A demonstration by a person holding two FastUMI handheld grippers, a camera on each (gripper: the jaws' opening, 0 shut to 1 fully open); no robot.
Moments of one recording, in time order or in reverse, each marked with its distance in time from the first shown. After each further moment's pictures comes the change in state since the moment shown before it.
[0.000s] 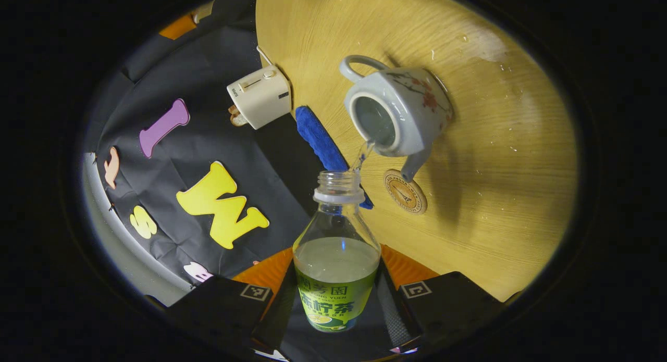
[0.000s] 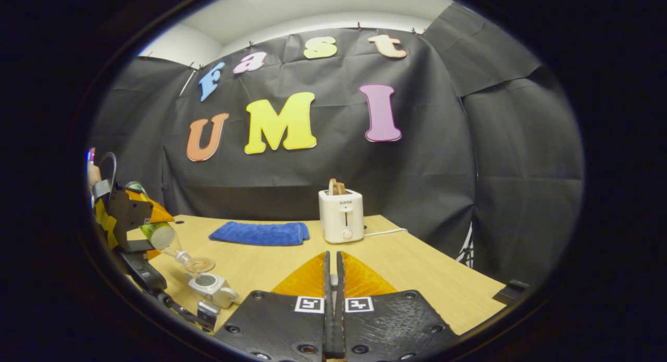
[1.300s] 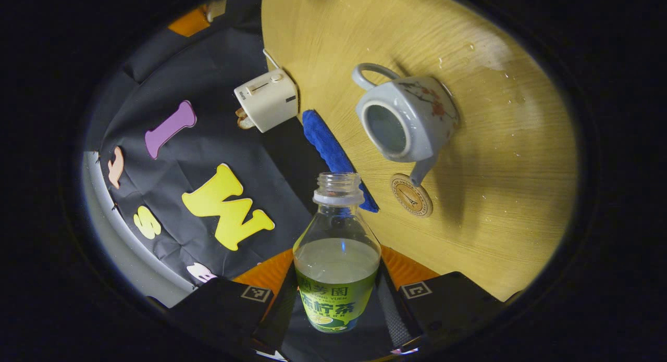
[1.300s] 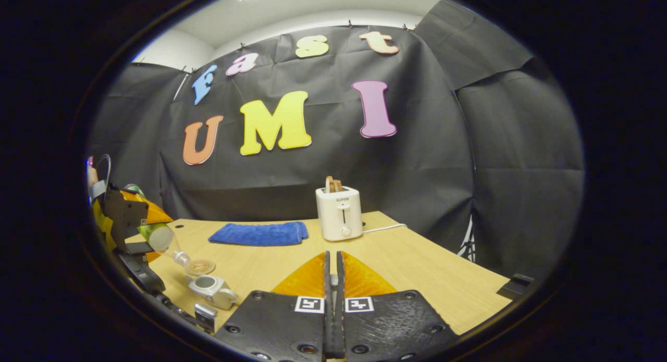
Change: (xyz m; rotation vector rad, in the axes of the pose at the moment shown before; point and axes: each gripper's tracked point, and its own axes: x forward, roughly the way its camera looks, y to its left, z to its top) left arm 0.002 0.009 0.000 -0.090 -0.037 0.032; right arm 0.003 -0.007 -0.004 0.031 0.010 -0.014
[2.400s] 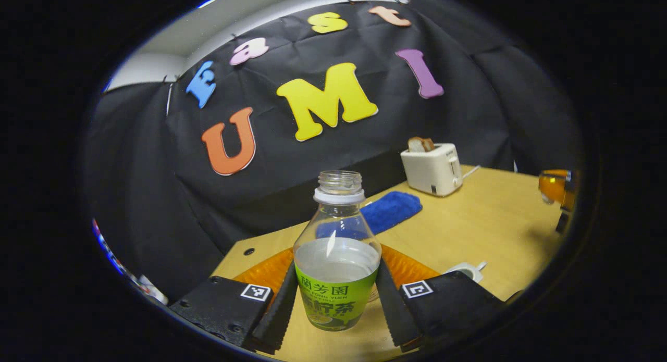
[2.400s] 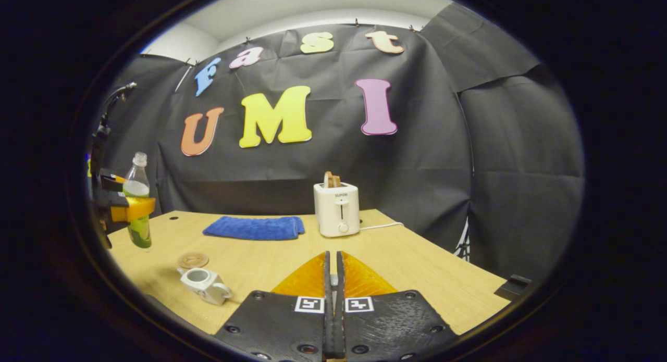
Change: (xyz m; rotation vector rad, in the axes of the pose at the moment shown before) left arm 0.003 0.012 -0.036 -1.784 -0.292 -0.030; right arm 0.003 0.003 -0.014 -0.052 0.019 -0.022
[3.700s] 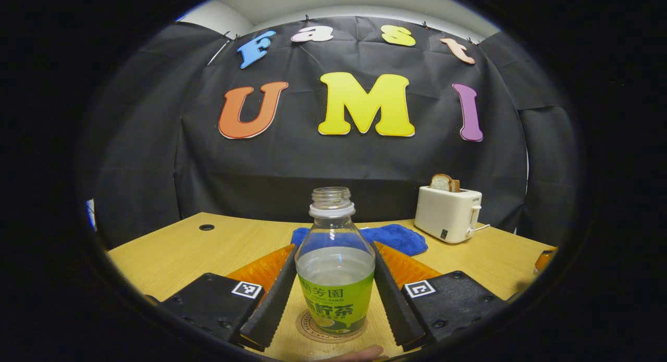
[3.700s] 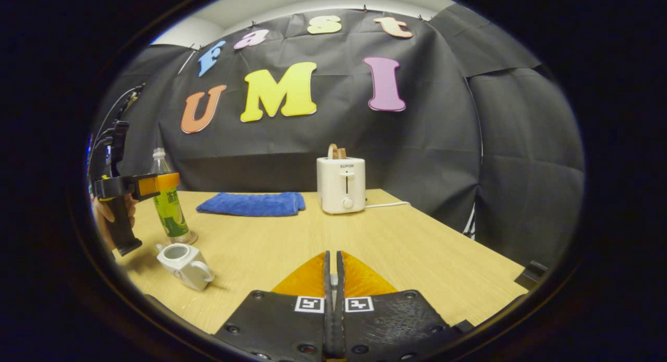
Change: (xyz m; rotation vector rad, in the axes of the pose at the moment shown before) left arm 0.090 0.002 -0.027 -0.261 -0.107 0.006; right arm 0.027 0.010 -0.051 -0.024 0.091 0.013
